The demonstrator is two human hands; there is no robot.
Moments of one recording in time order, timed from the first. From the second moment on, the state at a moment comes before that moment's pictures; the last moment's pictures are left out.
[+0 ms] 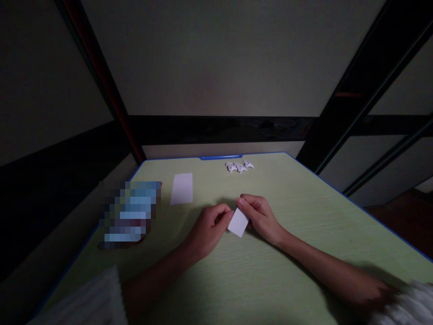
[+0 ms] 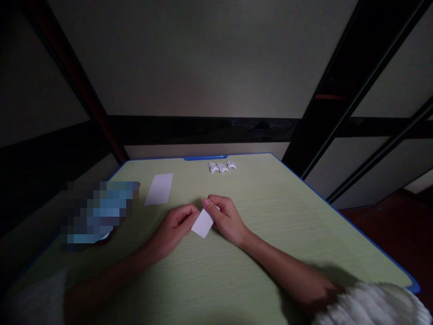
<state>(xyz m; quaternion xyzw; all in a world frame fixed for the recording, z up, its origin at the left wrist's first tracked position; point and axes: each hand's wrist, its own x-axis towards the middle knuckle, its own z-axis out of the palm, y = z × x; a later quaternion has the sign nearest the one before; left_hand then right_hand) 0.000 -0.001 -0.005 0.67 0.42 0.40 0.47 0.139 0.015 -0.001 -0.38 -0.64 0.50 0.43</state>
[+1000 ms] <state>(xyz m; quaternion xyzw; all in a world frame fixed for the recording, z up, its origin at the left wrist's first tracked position) -0.001 0.000 0.000 0.64 0.48 0.41 0.44 0.137 0.018 -0.010 -0.31 -0.56 0.59 0.49</state>
